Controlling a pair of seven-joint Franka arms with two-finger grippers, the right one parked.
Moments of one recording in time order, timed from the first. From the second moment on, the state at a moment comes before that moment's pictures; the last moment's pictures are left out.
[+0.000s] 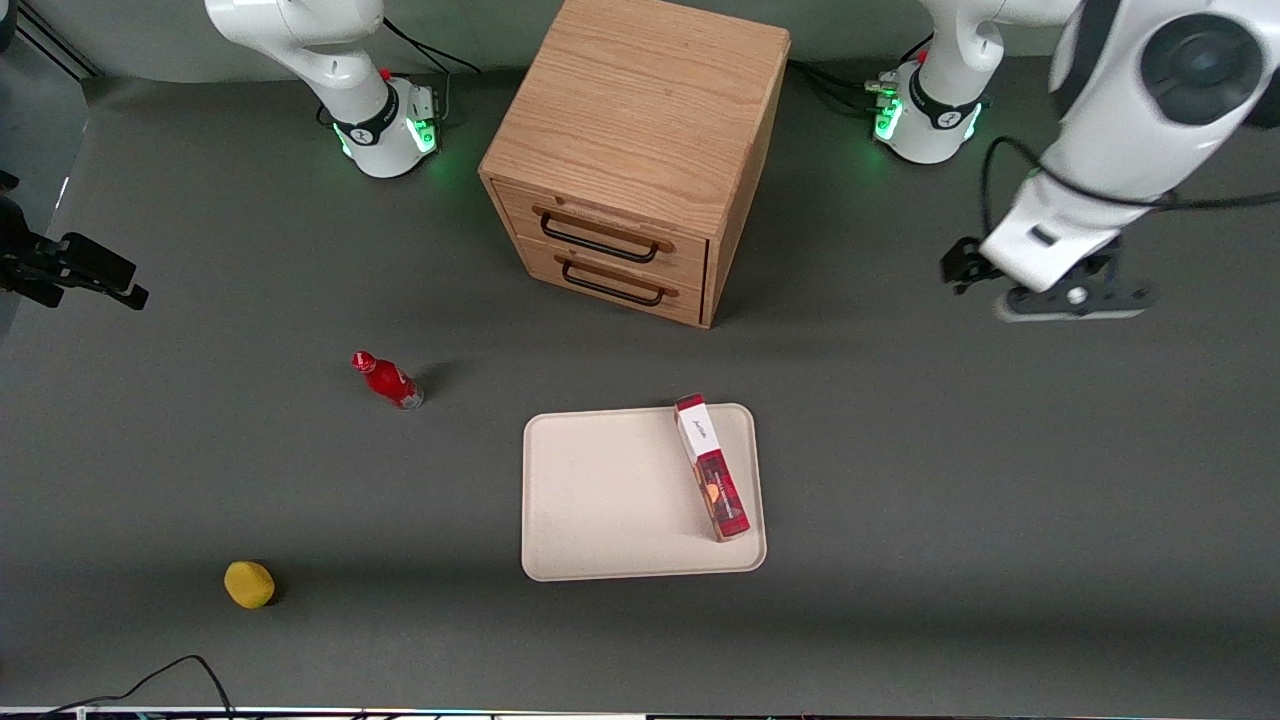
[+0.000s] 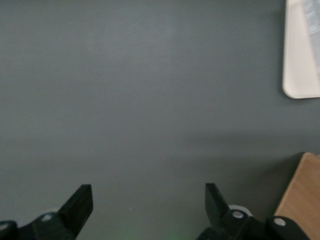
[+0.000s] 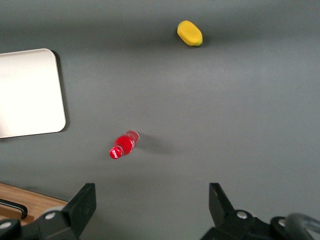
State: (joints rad) arm -0.26 -0.13 0.04 -1.94 0.10 1.74 -0.23
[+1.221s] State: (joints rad) arm -0.19 -0.19 0.19 -1.81 0.10 1.58 -0.04
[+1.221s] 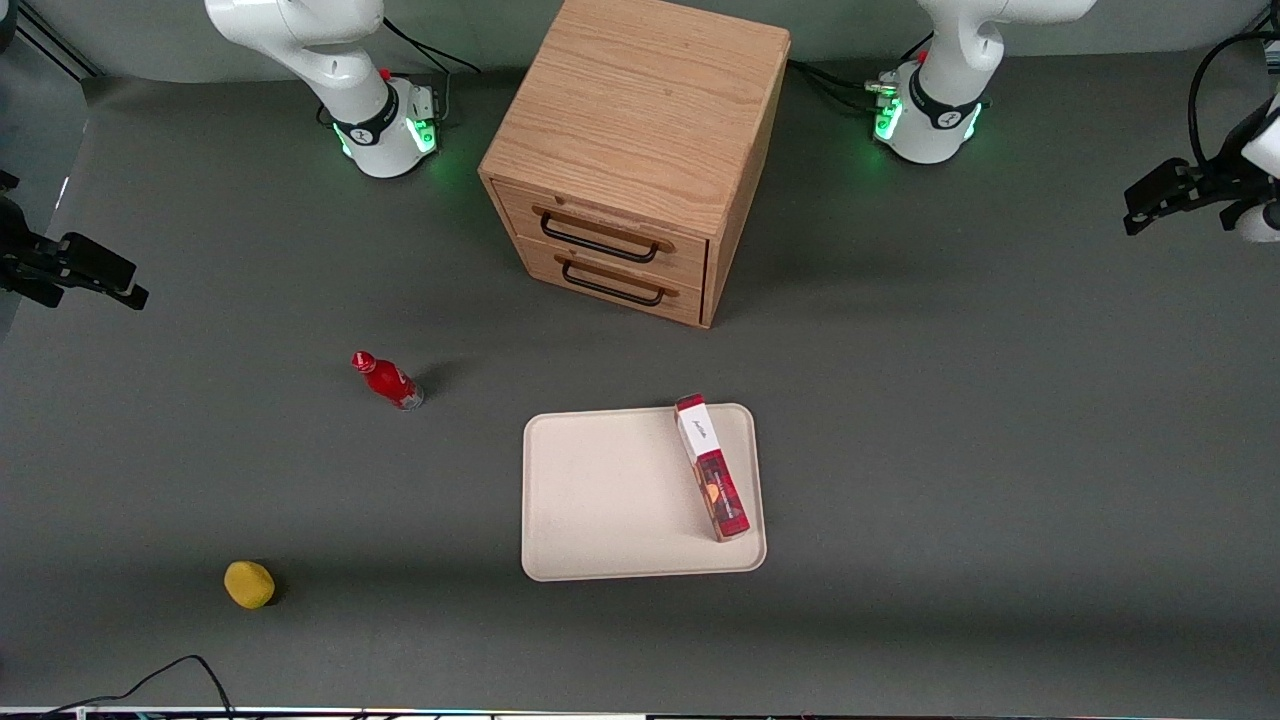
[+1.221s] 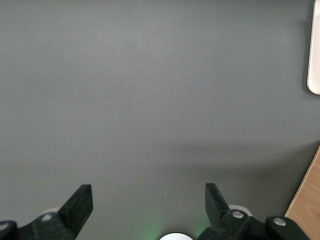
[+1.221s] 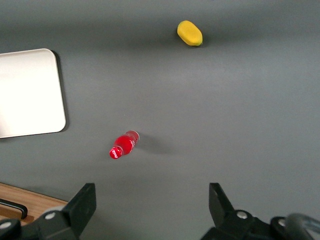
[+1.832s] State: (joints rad) arm -0.01 -0.14 0.00 -1.74 0.06 1.56 -0.07
